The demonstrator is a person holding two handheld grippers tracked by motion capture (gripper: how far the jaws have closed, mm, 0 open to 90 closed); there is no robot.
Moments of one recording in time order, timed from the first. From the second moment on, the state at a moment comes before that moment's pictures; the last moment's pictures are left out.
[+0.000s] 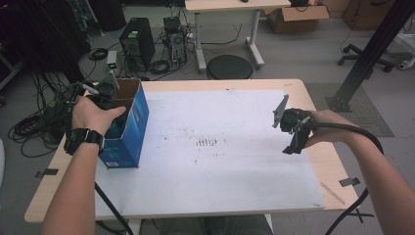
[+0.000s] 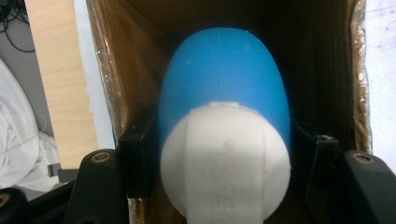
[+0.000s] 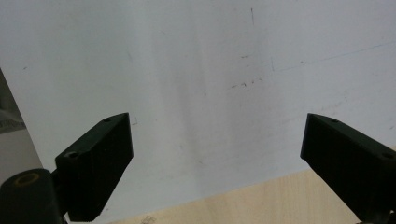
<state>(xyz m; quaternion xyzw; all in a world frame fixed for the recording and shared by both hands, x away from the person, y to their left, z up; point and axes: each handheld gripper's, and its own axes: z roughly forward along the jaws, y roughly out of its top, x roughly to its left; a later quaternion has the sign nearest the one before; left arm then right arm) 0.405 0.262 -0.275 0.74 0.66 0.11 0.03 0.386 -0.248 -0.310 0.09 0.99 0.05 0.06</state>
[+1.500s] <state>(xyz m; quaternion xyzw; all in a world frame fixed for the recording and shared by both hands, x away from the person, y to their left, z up) 0.385 0.222 -0.205 0.79 0.59 0.15 0.03 0.380 -0.244 -0.298 0.08 0.99 0.06 0.07</state>
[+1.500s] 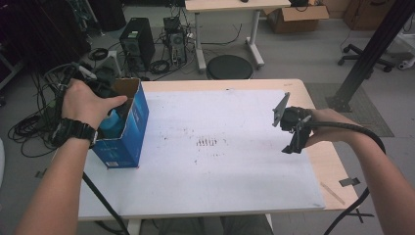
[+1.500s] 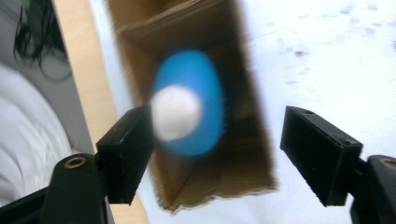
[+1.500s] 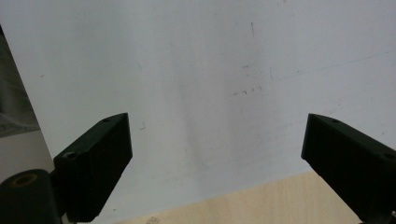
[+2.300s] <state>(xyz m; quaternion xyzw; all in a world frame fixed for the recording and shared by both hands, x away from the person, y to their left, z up) 0.390 0.089 -0.245 0.92 0.38 0.08 0.09 0.385 -0.246 -0.298 0.09 0.99 0.06 0.06</state>
